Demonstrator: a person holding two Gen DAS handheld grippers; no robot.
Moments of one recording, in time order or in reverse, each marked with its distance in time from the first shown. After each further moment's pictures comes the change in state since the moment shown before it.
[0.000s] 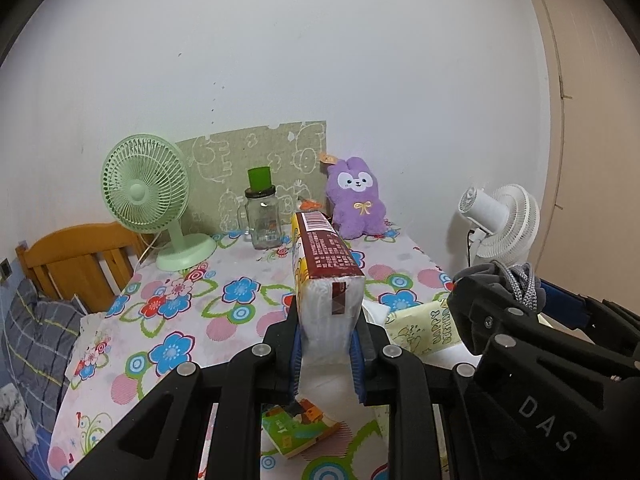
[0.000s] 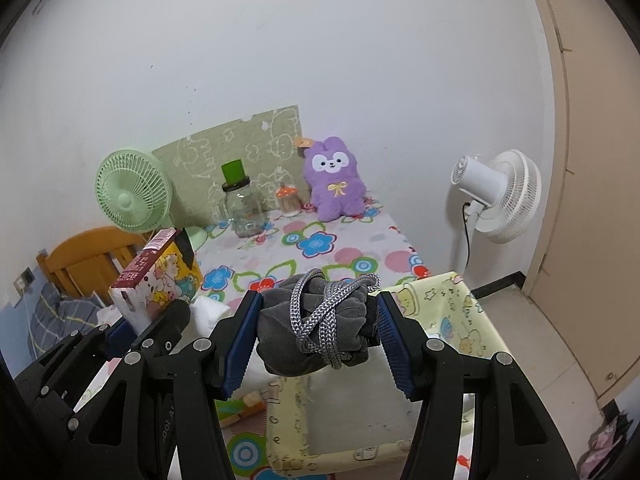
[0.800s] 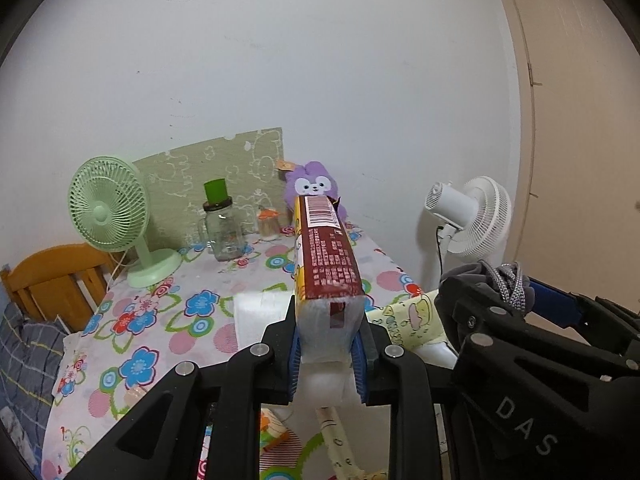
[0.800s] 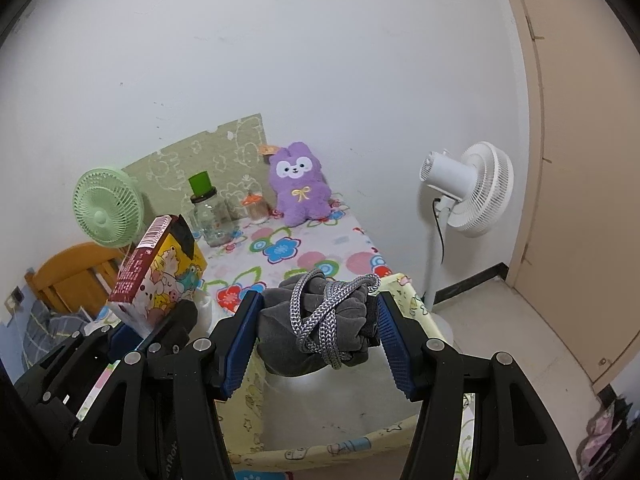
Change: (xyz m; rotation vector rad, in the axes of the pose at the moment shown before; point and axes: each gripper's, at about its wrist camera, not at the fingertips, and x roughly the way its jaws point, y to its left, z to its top) left arm 0.005 -0.048 0.006 0.063 -0.006 -0.083; right arm -0.005 -0.043 0.005 0.056 -0.005 -0.060
